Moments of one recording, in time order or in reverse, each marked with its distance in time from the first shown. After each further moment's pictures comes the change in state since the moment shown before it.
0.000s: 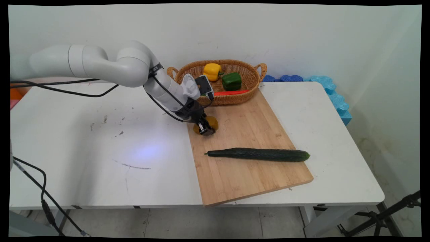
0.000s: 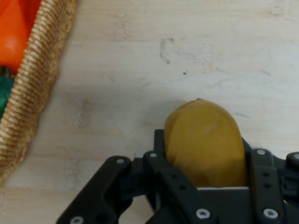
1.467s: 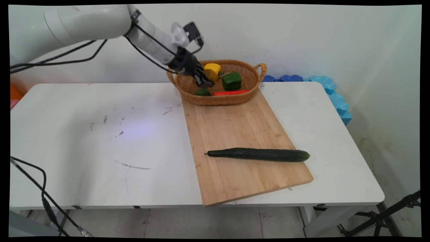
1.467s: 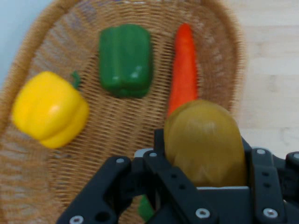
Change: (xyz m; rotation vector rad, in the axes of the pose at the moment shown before) arm 0.042 -0.101 -0.079 0.091 0.173 0.013
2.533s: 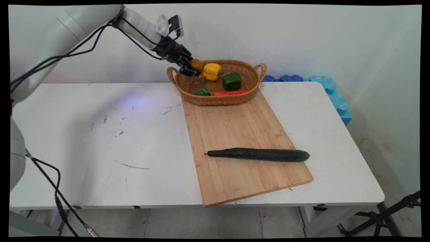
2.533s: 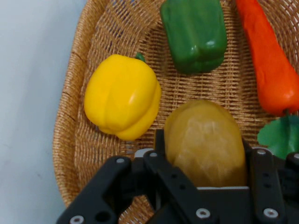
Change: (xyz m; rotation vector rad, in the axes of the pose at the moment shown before) arm -0.045 -0.134 0.032 -0.124 0.058 0.152
